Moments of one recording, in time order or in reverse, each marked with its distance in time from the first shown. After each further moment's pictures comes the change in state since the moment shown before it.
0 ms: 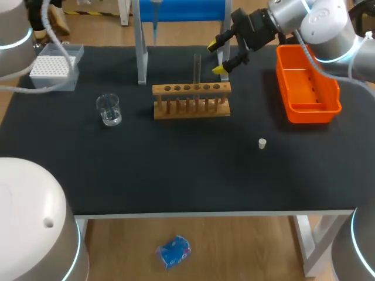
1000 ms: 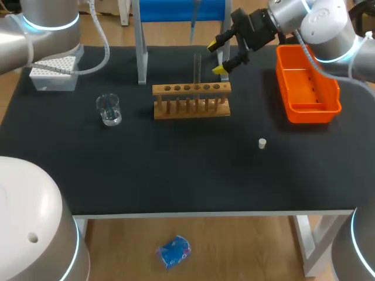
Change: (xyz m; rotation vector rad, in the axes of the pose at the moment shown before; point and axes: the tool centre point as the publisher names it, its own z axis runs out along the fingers) left arm -0.027 0.010 0.081 0.023 0.116 -0.025; right arm 0.000 0.000 0.000 0.000 0.000 0.000
